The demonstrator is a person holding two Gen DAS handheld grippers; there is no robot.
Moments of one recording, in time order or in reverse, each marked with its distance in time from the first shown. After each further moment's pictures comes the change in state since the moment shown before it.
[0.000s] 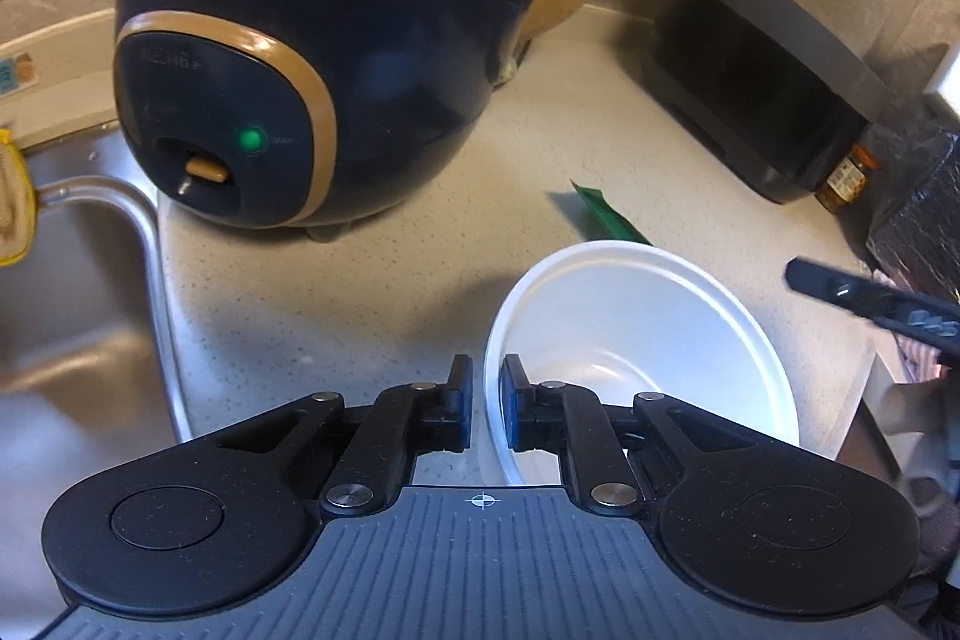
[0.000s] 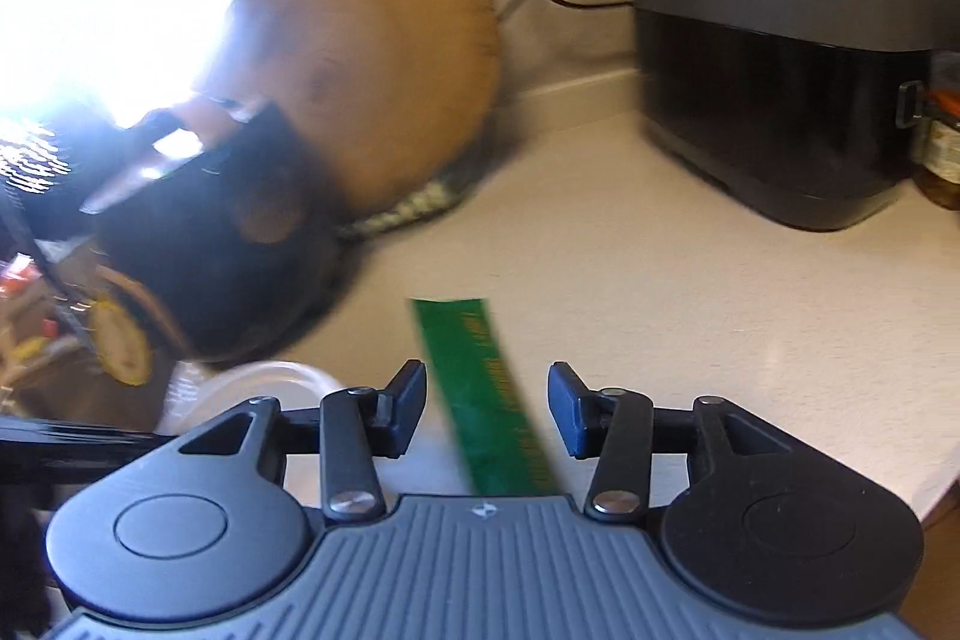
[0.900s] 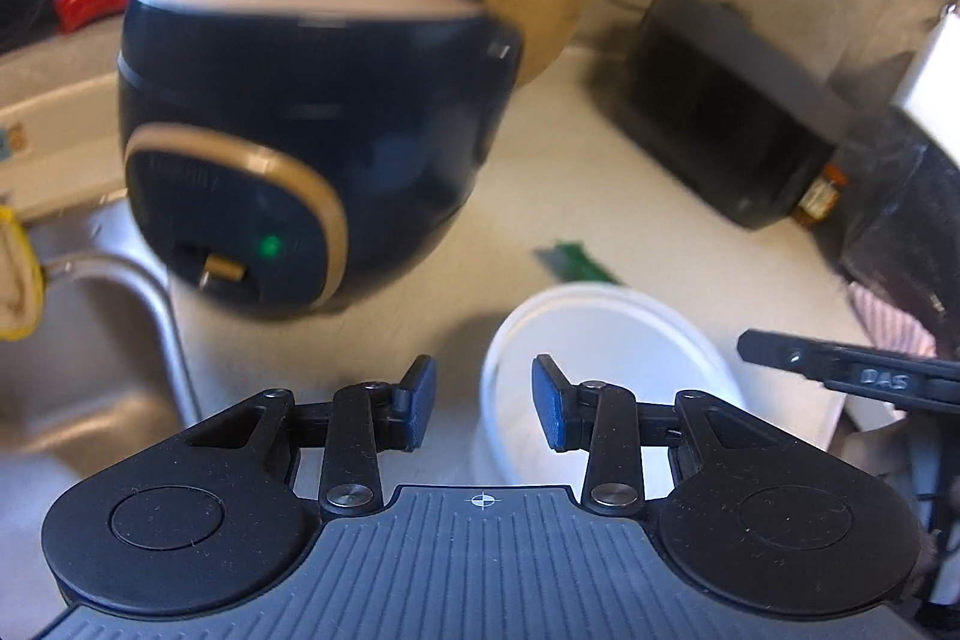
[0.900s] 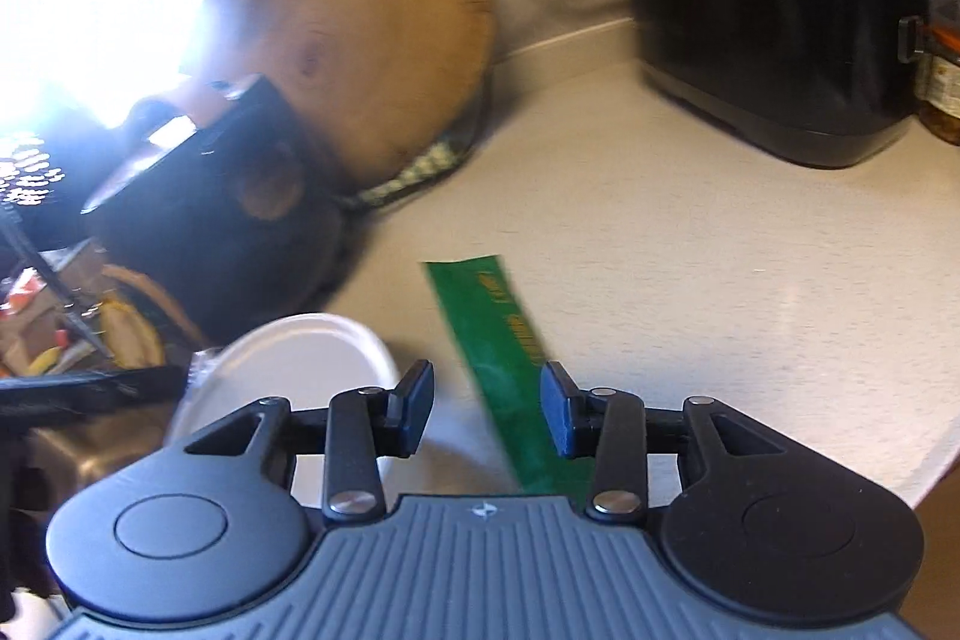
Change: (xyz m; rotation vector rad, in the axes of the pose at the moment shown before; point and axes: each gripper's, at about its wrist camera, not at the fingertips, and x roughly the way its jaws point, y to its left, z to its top) left arm -0.022 0.001 0.015 0.053 -0.050 -0.023; right arm 0.000 0.010 -0.008 0.080 0.067 0.072
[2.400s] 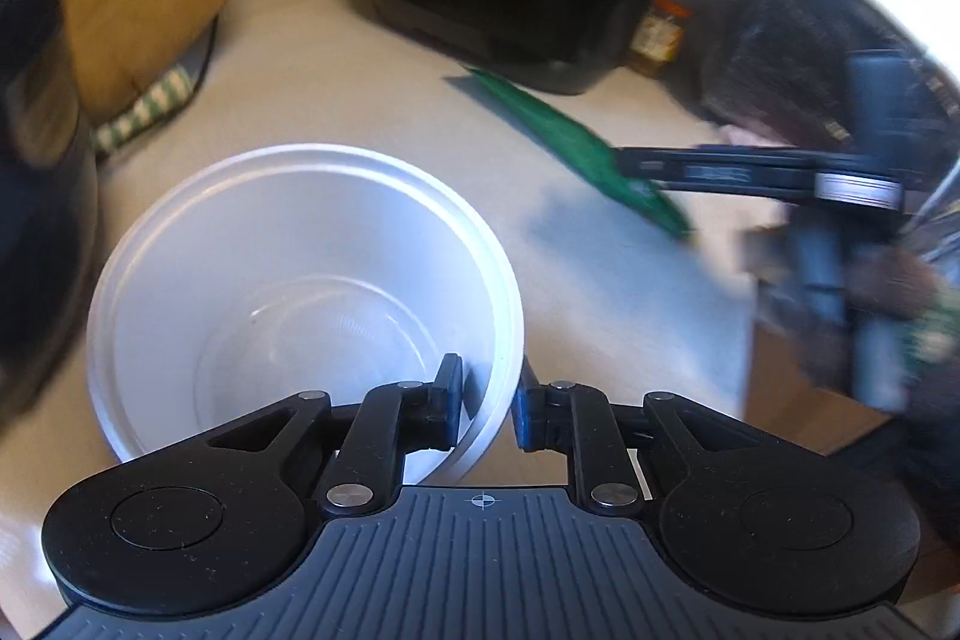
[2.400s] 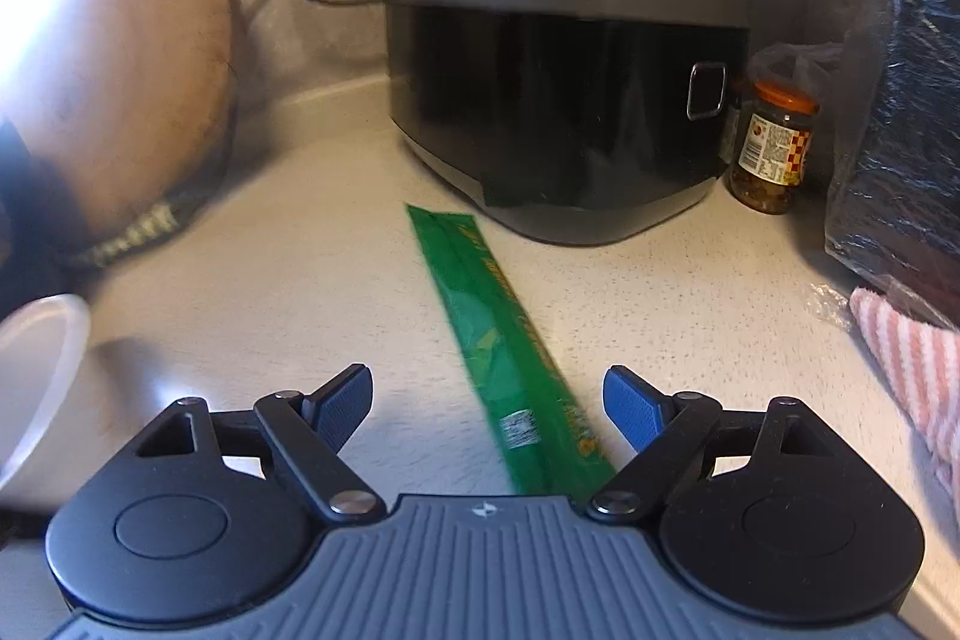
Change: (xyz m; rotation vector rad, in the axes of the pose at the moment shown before) left arm 0.085 -0.104 0.002 0.305 0.166 -0.294; right arm 0.025 -0.122 0.029 -0.035 -0.105 -0.418
